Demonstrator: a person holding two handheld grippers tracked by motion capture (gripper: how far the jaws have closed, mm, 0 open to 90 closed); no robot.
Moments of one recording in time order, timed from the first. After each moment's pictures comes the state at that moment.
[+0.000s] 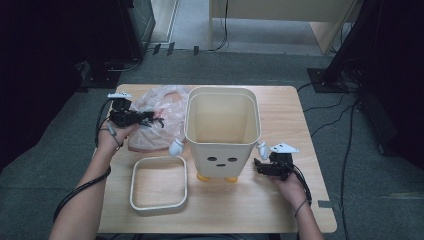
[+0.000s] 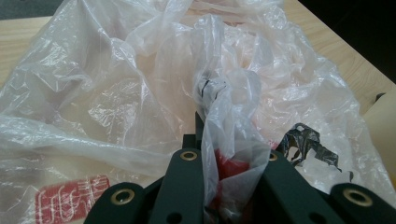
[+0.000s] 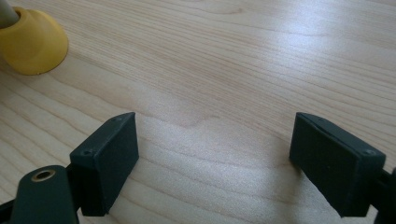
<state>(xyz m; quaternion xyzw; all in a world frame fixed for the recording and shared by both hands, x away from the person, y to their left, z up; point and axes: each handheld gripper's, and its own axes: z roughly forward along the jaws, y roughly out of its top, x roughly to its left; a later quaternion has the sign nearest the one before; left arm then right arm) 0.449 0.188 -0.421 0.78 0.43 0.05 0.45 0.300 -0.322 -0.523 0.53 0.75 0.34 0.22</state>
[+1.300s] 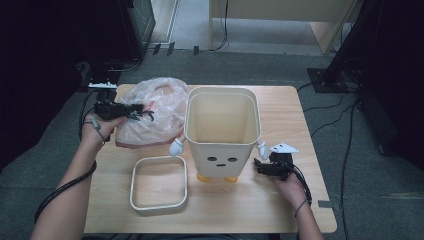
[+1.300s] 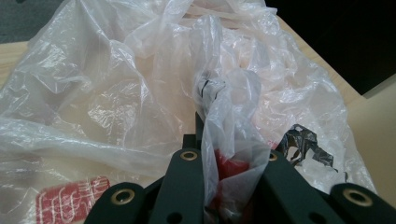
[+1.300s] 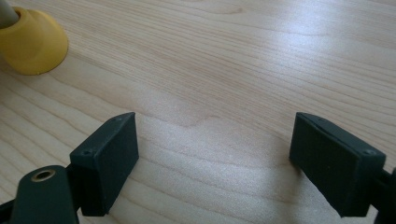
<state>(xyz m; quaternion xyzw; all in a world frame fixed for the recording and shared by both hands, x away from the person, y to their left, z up) 0.444 0.212 -0.375 0.77 0.44 0.03 0.47 0.299 -0.322 -0.523 0.53 0.75 0.34 0.22</state>
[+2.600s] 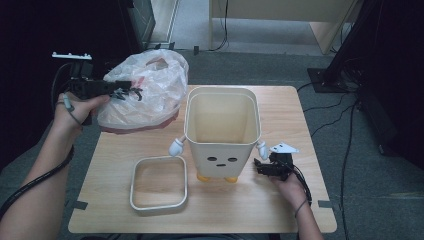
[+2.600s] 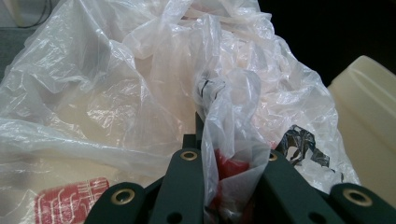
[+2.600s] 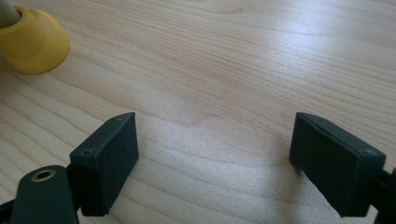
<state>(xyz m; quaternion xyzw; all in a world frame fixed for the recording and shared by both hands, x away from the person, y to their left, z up) 0.425 0.221 -0.268 0.75 0.41 0.01 0.52 0.299 -0.322 -0.523 0.53 0.75 0.34 0.22</state>
